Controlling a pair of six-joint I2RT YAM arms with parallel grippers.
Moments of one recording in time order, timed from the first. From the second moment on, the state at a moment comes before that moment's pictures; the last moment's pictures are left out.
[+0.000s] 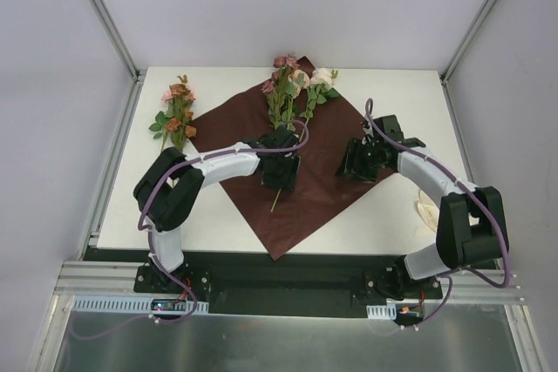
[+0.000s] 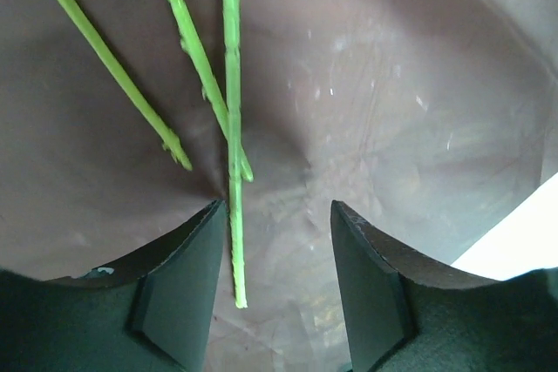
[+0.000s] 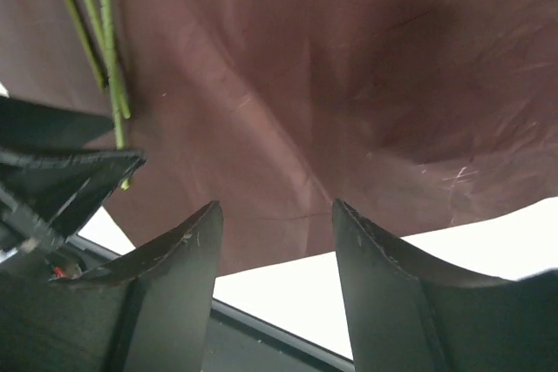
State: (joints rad) left arm -0.75 1.88 1.26 -0.51 0.10 -0.51; right arm 0.25 1.45 0.94 -0.55 -0.35 0.44
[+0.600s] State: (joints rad) left arm -0.77 1.77 1.02 -0.30 0.10 -0.62; right arm 0.33 1.65 0.95 -0.47 -0.22 0.46
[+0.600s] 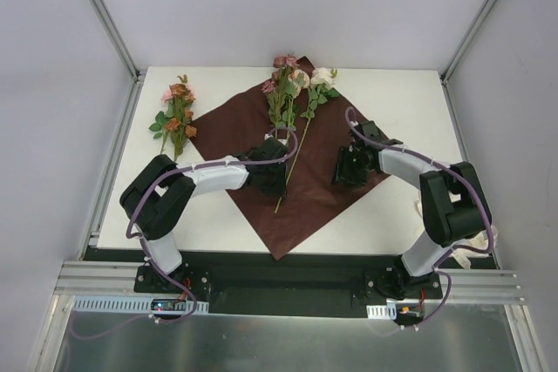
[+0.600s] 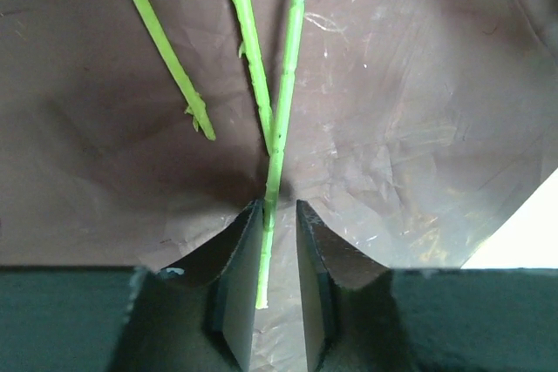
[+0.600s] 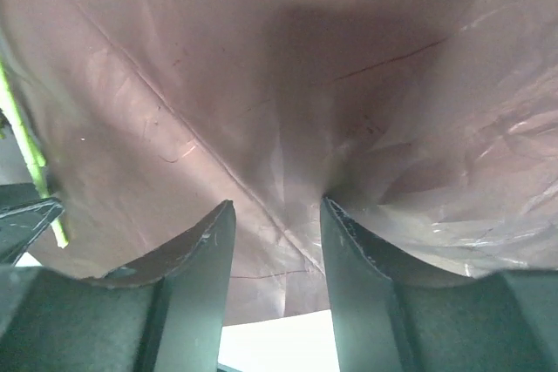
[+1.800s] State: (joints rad) left arm -0.99 1.47 0.79 -0.21 0.12 -0.74; right arm 0.32 1.35 0.82 -0.50 -0.24 0.45
